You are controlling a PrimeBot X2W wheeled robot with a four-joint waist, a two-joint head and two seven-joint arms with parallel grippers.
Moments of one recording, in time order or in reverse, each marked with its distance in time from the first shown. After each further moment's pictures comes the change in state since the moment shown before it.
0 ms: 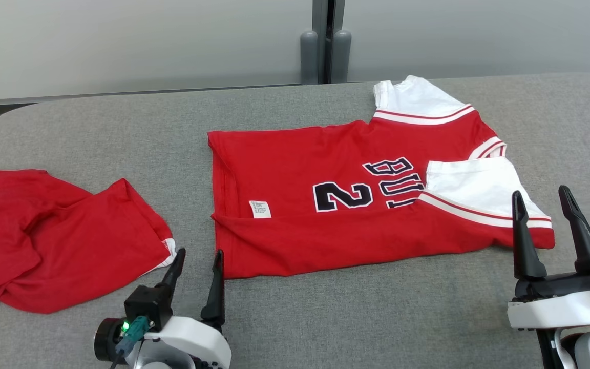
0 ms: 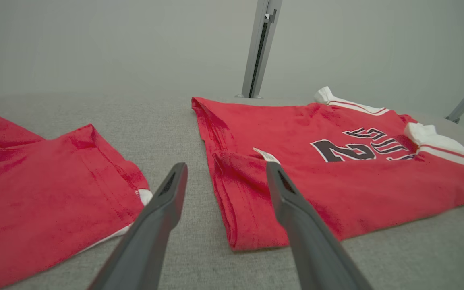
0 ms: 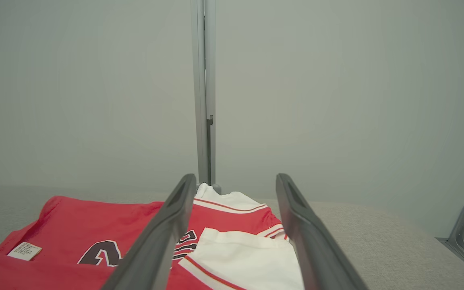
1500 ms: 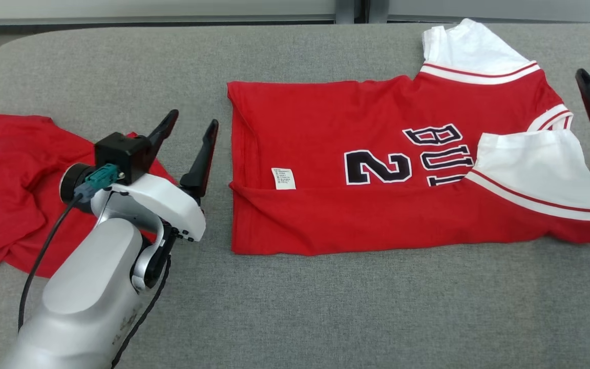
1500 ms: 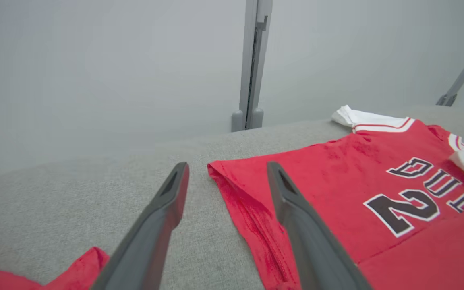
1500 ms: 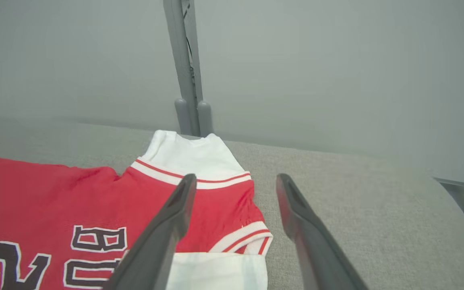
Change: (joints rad) left arm -0.554 0.256 -0.402 0.153 -0.341 -0.025 0.088; right arm -0.597 -0.389 0.191 0.354 0.369 0.001 0.626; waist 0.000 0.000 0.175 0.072
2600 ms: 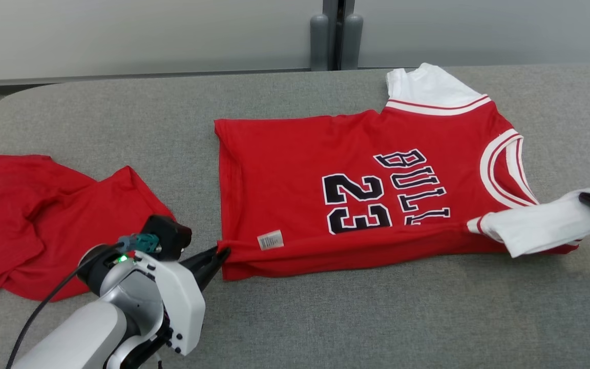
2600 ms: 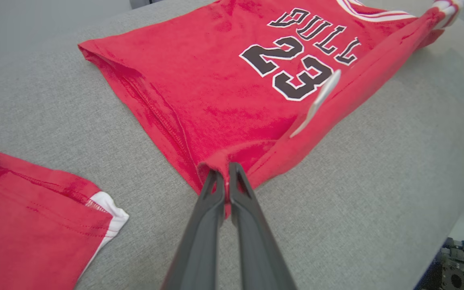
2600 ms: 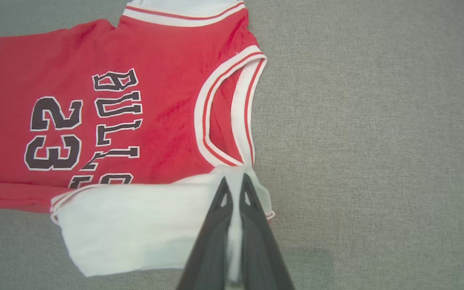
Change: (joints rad) left arm 0.291 0.242 -0.101 -0.469 -0.103 -0.043 0.495; right arm 0.304 -0.020 -0.172 -0.277 0.161 0.000 0.649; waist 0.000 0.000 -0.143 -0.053
